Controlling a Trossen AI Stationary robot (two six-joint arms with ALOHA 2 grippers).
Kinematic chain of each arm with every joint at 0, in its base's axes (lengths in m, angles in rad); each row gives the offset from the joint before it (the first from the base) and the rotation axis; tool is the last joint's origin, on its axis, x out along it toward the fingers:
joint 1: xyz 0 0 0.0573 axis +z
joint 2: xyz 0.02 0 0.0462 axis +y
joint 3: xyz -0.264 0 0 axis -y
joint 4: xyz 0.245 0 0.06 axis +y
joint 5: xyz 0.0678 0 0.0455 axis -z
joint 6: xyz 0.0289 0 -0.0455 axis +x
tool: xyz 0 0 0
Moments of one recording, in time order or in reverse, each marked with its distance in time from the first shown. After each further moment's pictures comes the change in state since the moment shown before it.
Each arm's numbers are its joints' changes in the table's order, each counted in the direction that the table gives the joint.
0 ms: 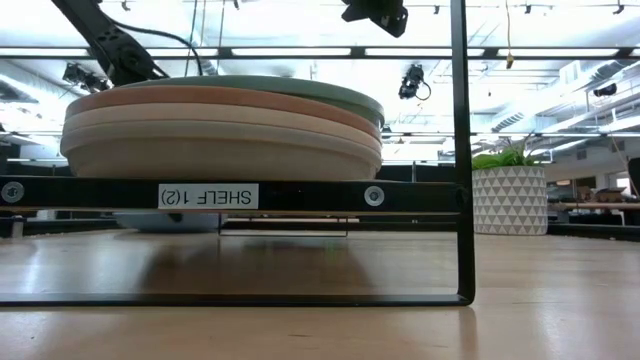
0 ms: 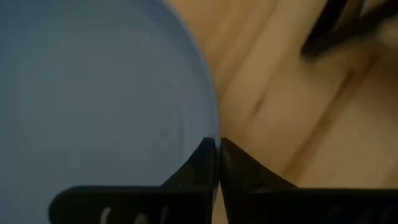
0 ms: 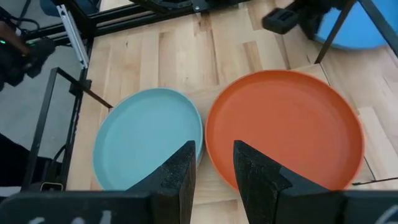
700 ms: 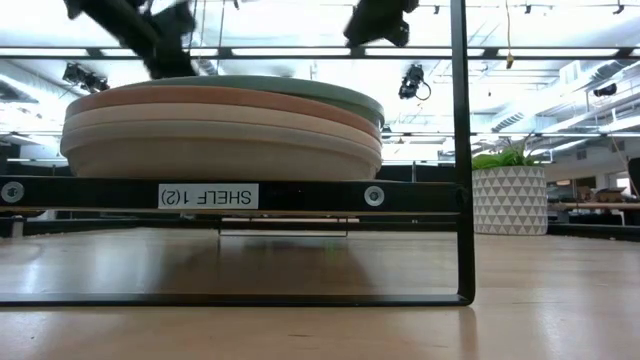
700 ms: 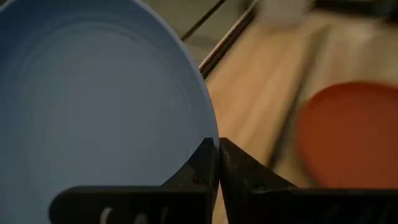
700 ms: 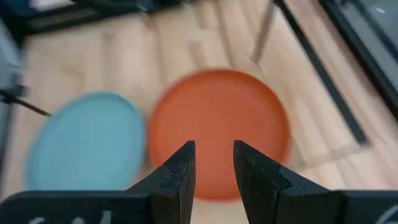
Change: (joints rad) left arm -0.060 -0.535 0.199 0.062 -0.025 -0.015; right arm -0.074 -0.002 0.000 0.034 0.125 -0.043
